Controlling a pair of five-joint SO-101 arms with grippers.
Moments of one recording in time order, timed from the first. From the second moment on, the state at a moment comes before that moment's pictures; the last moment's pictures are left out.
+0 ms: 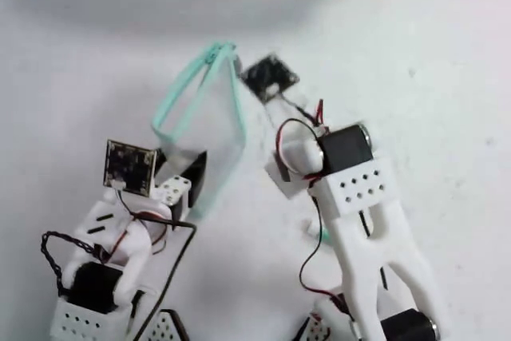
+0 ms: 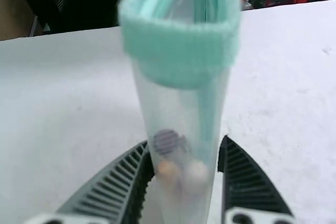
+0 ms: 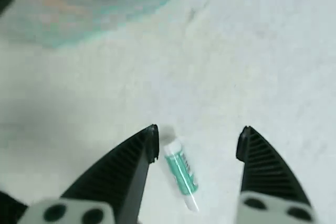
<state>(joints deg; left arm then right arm) 9.6 -92.6 77.0 50.9 1.8 -23.4 -27.1 18.5 92.0 25.4</state>
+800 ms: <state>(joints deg) 9.5 -92.6 77.3 50.4 1.8 -15.5 -27.1 52.7 81.1 56.3</state>
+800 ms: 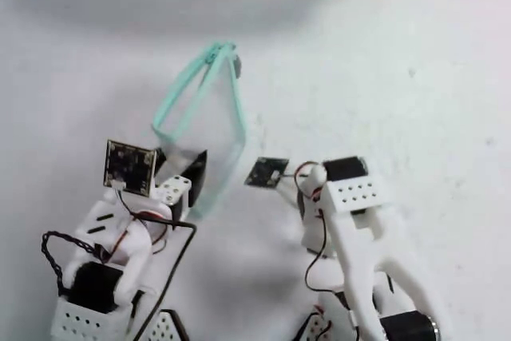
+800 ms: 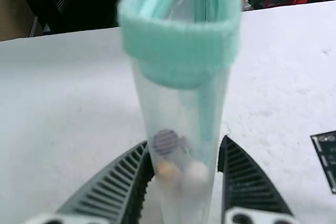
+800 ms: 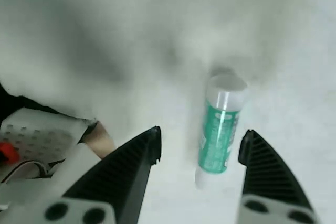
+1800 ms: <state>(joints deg) 9.5 -92.6 77.3 50.4 1.8 -10.0 -30.2 56.6 66.9 54.5</state>
